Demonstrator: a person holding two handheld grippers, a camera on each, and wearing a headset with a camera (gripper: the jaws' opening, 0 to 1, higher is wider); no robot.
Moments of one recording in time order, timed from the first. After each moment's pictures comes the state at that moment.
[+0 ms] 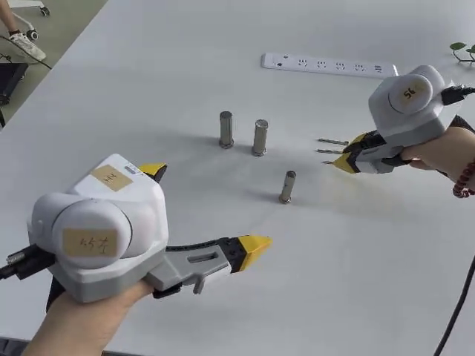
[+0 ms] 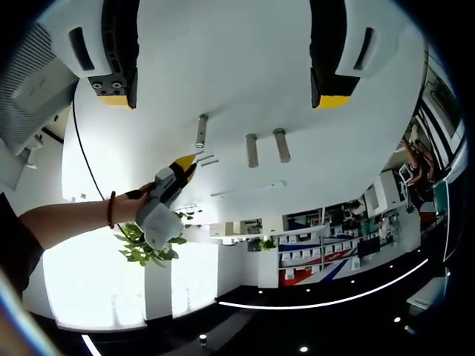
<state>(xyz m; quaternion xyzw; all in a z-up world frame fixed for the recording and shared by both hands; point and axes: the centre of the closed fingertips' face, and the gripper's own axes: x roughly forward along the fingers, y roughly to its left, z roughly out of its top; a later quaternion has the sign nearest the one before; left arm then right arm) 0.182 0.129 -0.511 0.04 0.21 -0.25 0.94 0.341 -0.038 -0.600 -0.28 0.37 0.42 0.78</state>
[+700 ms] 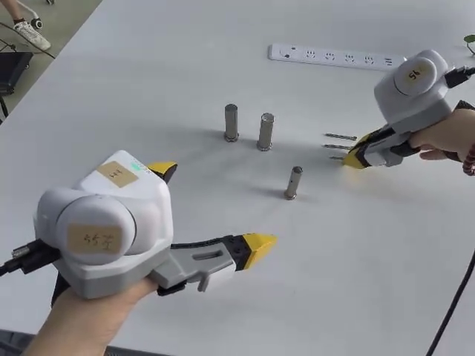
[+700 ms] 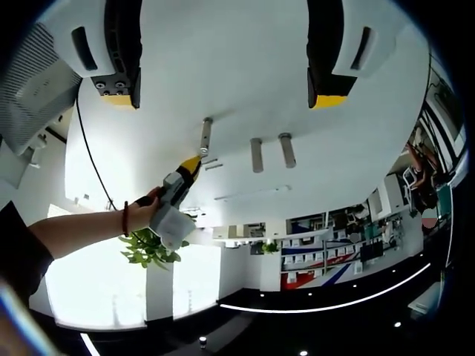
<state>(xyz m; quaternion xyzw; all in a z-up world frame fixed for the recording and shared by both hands) 0.181 0.123 -0.518 0.04 0.22 -0.26 0.94 0.343 -0.046 -0.611 -0.26 0.42 0.44 0.75</state>
